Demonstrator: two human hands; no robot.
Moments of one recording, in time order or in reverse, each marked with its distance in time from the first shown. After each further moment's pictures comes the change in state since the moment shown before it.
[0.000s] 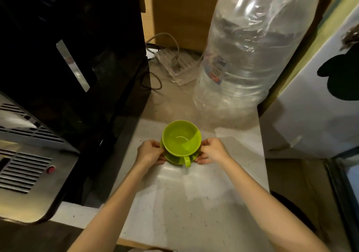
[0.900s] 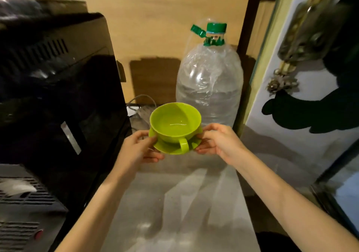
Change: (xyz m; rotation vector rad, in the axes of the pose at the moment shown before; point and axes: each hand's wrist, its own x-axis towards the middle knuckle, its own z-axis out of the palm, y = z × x) left_hand -0.115 0.159 -0.026 -0.293 -0.205 0.498; right_hand -0.153 -0.128 -0.087 0.402 -0.025 -0.454
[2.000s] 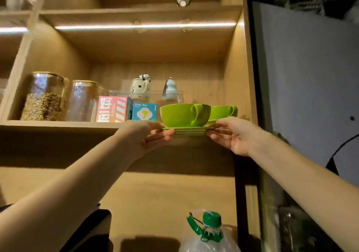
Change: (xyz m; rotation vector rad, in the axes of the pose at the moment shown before) left_hand -0.005 0.396 0.042 -0.250 -0.081 0.501; right_hand -0.070 -0.388 0.026 0.103 0.077 -0.643
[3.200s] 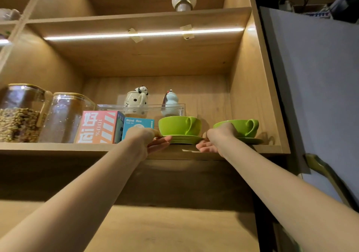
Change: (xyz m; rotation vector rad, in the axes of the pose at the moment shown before) left_hand 0.138 0.002 0.008 0.093 0.147 0.015; right_hand 0.140 -0.004 0.042 -0.400 0.089 0.032
